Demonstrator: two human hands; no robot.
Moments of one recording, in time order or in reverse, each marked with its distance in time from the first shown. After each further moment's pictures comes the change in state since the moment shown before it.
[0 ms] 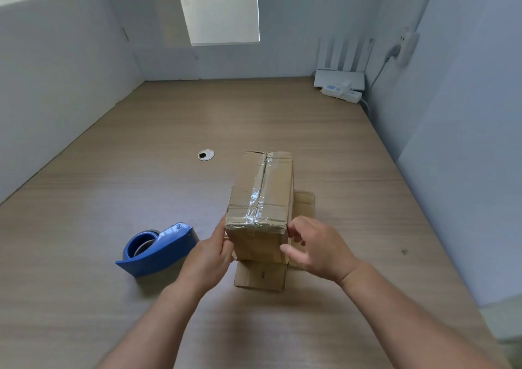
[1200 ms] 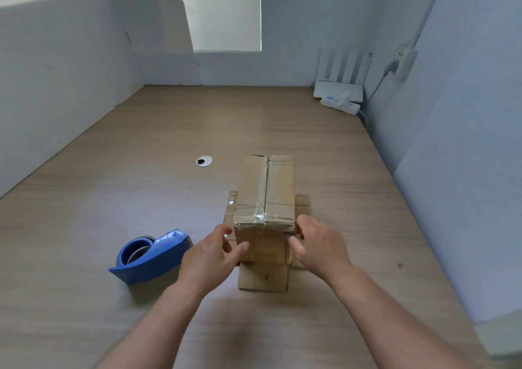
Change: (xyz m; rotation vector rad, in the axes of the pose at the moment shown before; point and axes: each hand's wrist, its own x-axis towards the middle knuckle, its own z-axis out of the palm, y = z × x) left_hand 0.014 0.006 0.002 0.148 0.139 0.010; right_hand 0.019 -0.007 -0.010 -0.190 -0.072 0.327
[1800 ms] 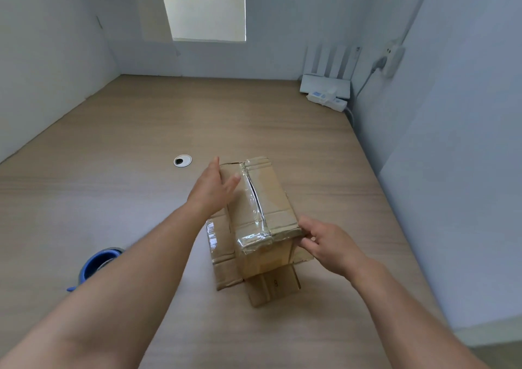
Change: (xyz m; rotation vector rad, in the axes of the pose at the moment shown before) left_hand 0.132 0.061 -0.028 -0.310 0.016 -0.052; right_hand 0.023 0.067 -0.021 0.169 -0.315 0.032
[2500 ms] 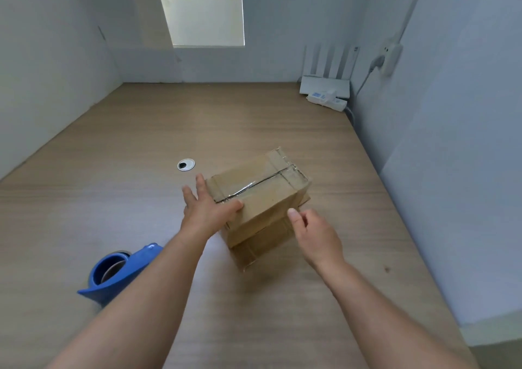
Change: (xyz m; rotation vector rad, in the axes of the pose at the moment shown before) left_hand -0.037 -0.014 0.003 -0.075 0.032 -0.286; right_hand 0.011 -0.039 0.021 0.225 0.293 0.376
